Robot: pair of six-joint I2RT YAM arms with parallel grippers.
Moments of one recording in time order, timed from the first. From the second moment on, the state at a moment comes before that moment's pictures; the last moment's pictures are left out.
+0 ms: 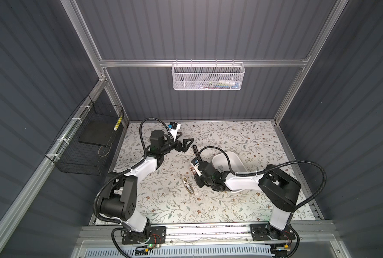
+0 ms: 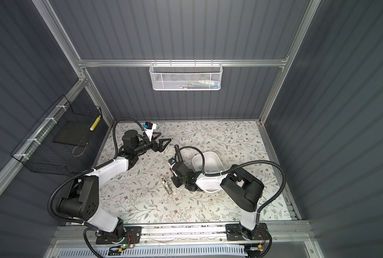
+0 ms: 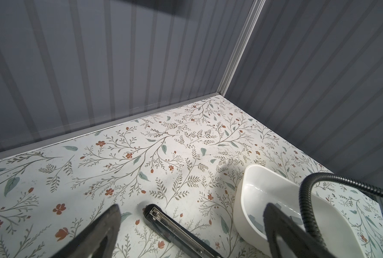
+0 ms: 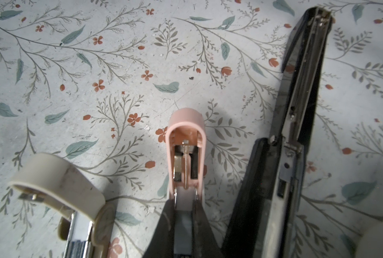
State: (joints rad) left arm -0.27 1.58 0.94 0.41 0.62 -0.12; right arm 0.96 1.82 0.93 0.13 0.13 0.17
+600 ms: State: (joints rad) left arm -0.27 1.58 0.94 0.41 0.62 -0.12; right arm 0.96 1.82 0.93 0.13 0.15 0.15
